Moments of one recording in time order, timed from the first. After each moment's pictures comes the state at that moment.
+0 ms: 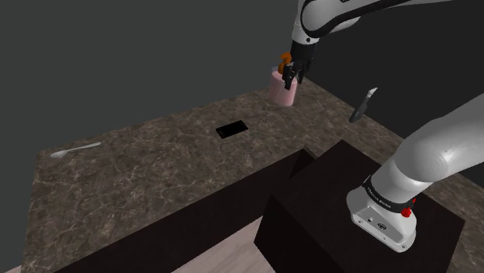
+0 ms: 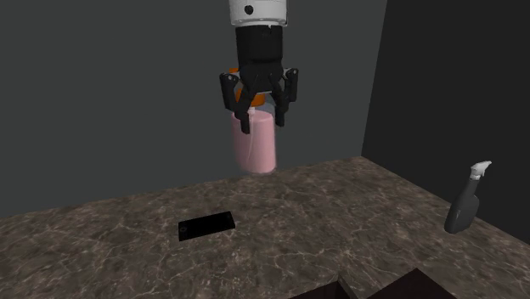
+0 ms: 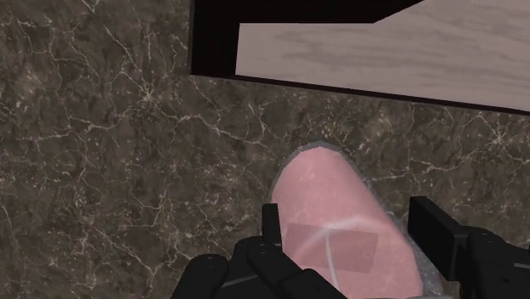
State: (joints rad) arm -0.10 -0.27 0.10 -2.35 -0.01 2.07 -0.05
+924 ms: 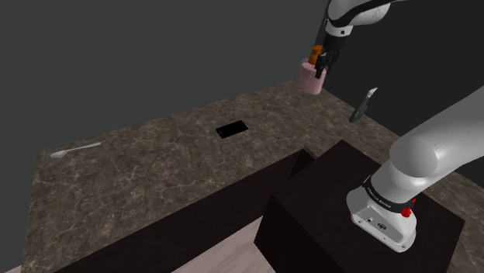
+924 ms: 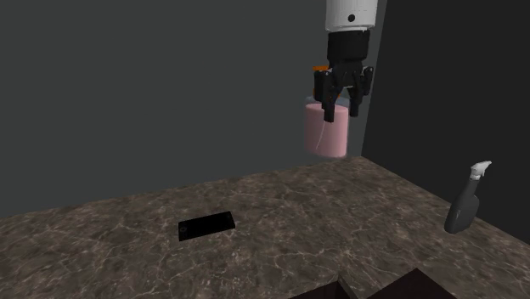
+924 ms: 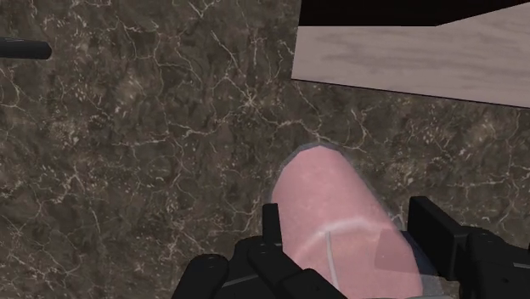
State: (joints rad) arm -0.25 -0.19 -0.13 -2.27 -0.07 2.08 -0.40
